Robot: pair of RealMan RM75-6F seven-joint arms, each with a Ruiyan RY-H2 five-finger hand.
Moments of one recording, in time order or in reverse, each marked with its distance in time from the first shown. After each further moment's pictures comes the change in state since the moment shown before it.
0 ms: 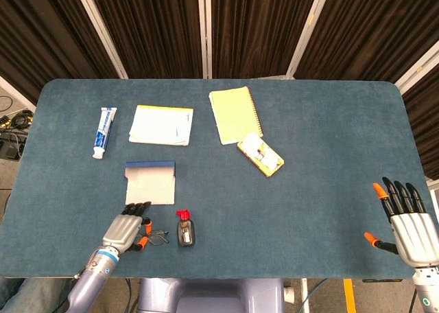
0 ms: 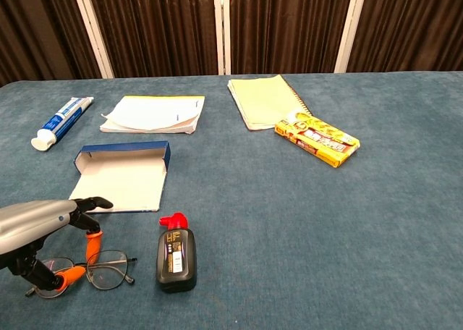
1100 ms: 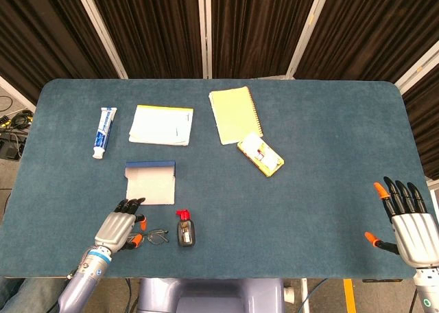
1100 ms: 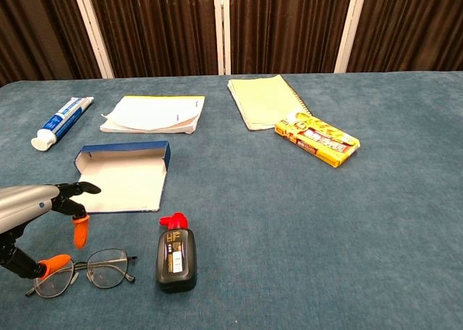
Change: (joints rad) left arm 0.052 0.063 -0.015 -0.041 0.088 0.012 -0.003; right arm -0.005 0.001 0.004 -0.006 -0.006 0.013 -0.003
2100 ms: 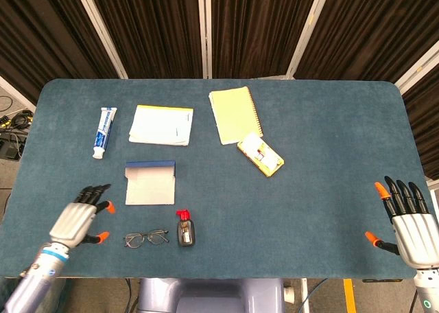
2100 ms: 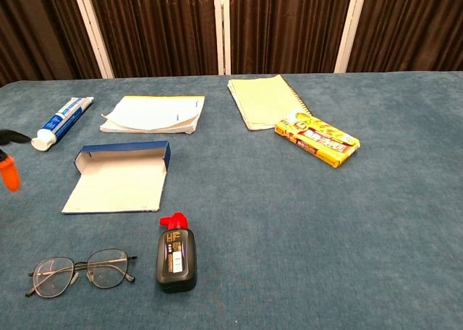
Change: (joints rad) left arm 0.098 0.270 -0.024 0.002 0.286 0.000 -0.307; right arm -0.007 0.002 0.003 -0.011 -0.013 0.019 -0.021
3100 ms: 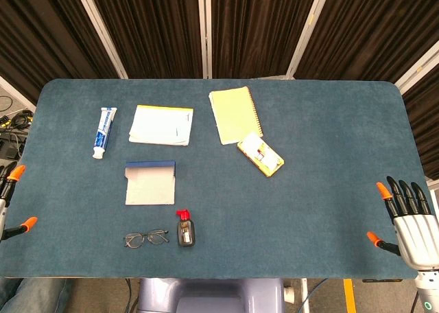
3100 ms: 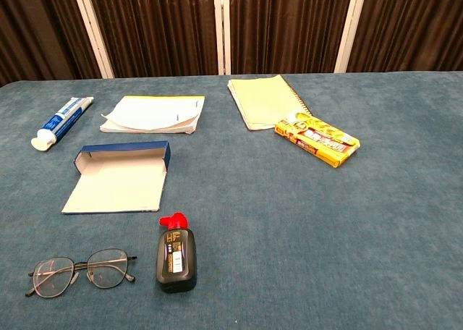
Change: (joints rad) left arm 0.198 0.202 -0.035 0.105 0.130 0.416 -0.155; right arm -0.008 0.002 0.001 -0.003 -0.003 0.013 -0.023
